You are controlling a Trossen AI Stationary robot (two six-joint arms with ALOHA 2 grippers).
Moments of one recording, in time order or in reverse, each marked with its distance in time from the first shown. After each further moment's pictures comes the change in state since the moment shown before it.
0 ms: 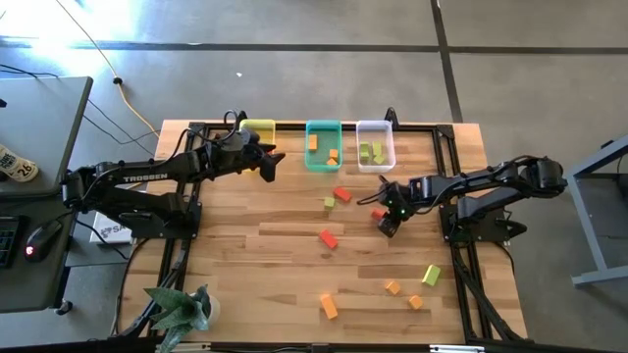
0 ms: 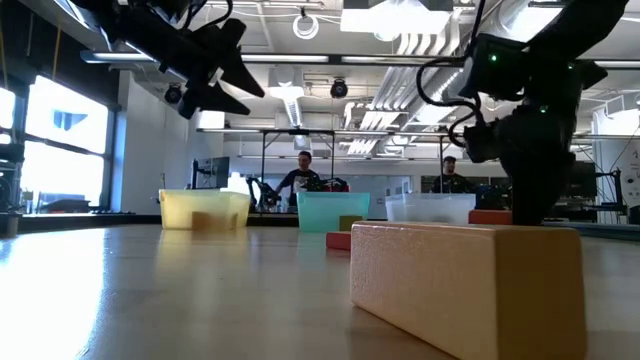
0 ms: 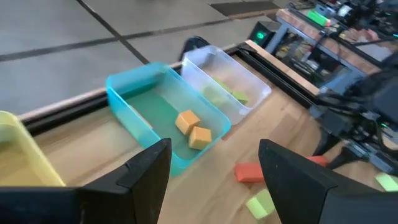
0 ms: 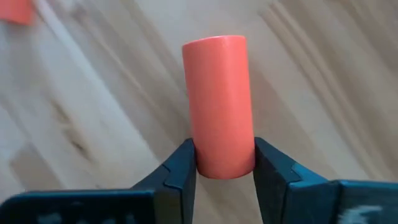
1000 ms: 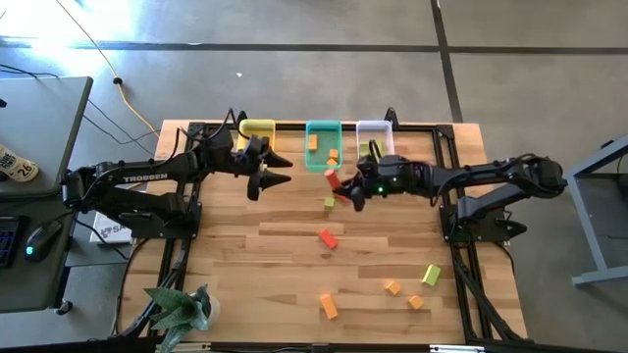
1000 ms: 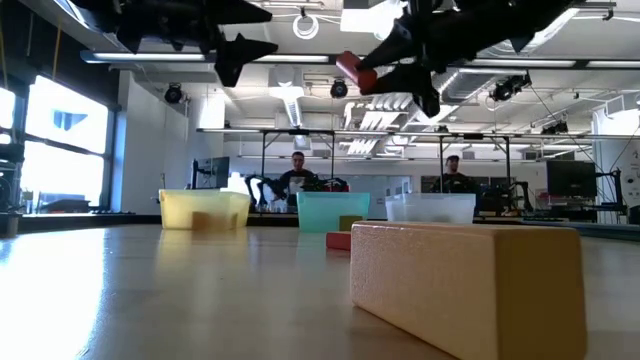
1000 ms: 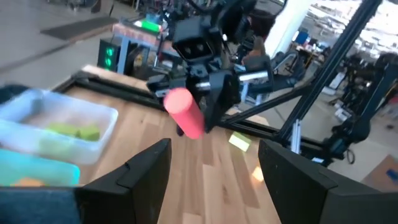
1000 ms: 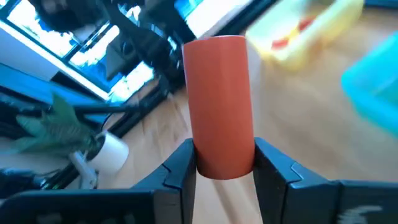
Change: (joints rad) left arm 0.000 0.000 0.000 0.273 0.596 0.194; right arm -0.023 0.000 0.232 0.629 0.109 0.039
